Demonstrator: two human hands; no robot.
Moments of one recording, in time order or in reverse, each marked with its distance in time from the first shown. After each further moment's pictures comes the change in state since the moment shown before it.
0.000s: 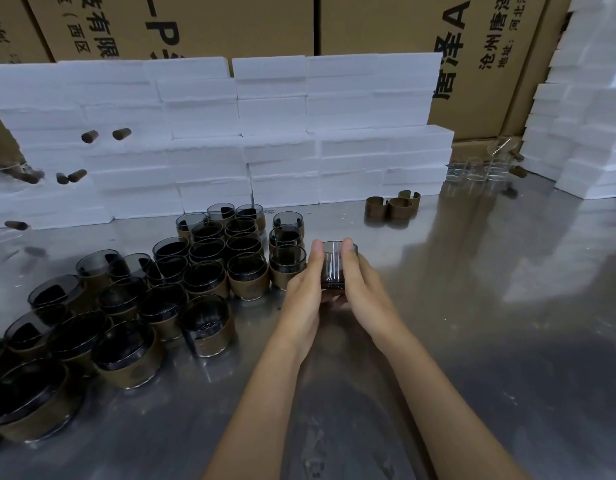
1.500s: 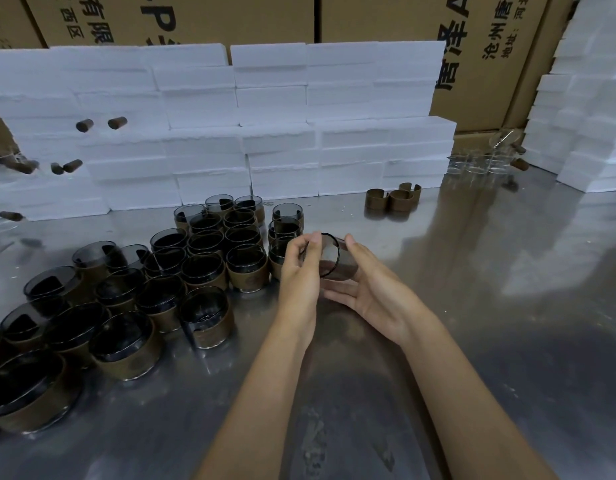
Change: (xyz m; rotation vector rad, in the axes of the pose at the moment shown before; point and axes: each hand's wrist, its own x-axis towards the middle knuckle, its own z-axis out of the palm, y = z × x) left_hand 0.008 0.001 0.000 0.043 0.161 0.109; right_hand 0.007 0.005 -0.022 0.568 -0.361 0.224
